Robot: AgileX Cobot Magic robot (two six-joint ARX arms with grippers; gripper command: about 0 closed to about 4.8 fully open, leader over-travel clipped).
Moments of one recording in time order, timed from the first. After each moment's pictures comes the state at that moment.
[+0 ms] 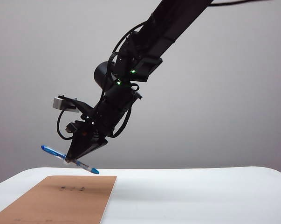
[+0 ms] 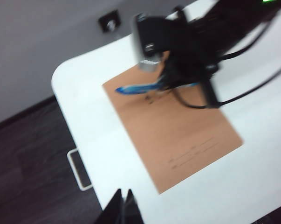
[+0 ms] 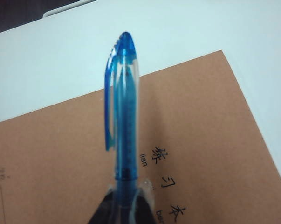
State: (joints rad) left arm -0.19 0.90 1.11 -0.97 0.11 0.34; right arm 0.71 2.47 2.04 -0.52 -0.46 -0.41
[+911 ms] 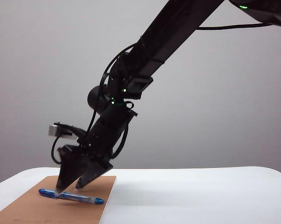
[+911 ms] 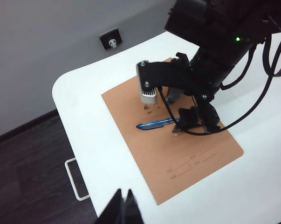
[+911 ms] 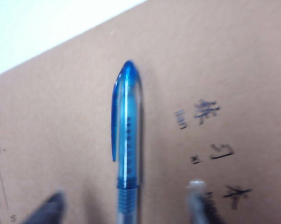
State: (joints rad) left arm -0.19 0.79 0.98 -0.87 0.12 0.33; right arm 0.73 2.58 2.13 -0.68 -0.47 -0.37
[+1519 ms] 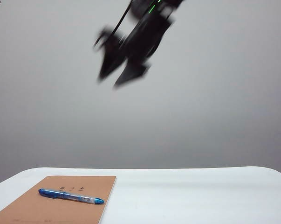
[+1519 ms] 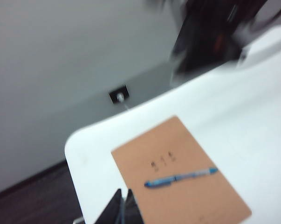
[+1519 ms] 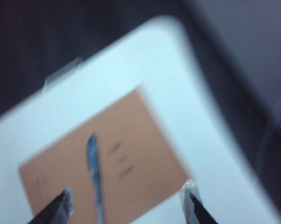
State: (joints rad) left arm -0.19 0.79 0.98 -0.65 0.16 0.32; right arm 0.56 2.35 2.48 -0.99 -0.47 -0.25
